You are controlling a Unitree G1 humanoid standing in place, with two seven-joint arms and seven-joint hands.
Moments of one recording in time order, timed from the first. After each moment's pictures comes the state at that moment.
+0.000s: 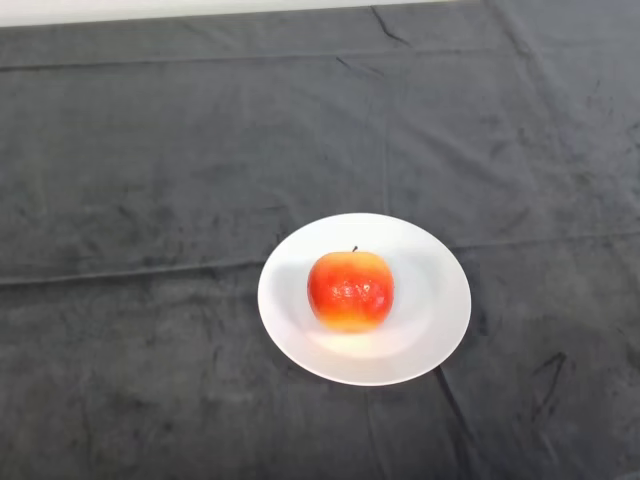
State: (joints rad) left arm -0.45 0.73 0.79 0.80 -0.17 -0.41 0.48; right arm -0.76 -0.49 -0.04 1.17 -0.22 0.46 -0.54
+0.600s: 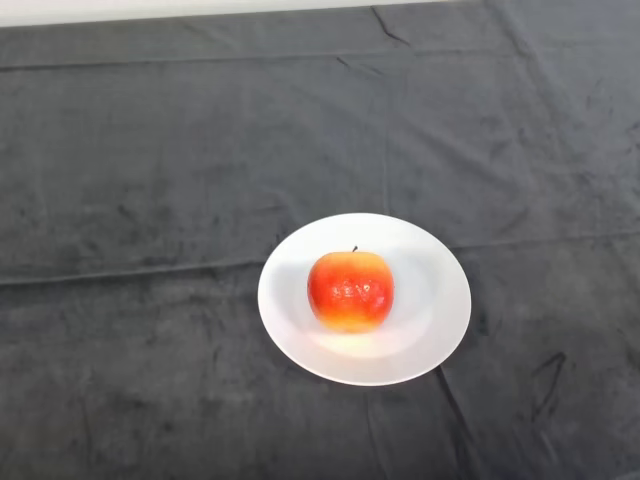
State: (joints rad) left arm -0.45 0.73 0.76 0.80 -0.17 -0.41 0.48; right arm -0.76 -0.49 -0.04 1.17 -0.22 0.46 -0.54
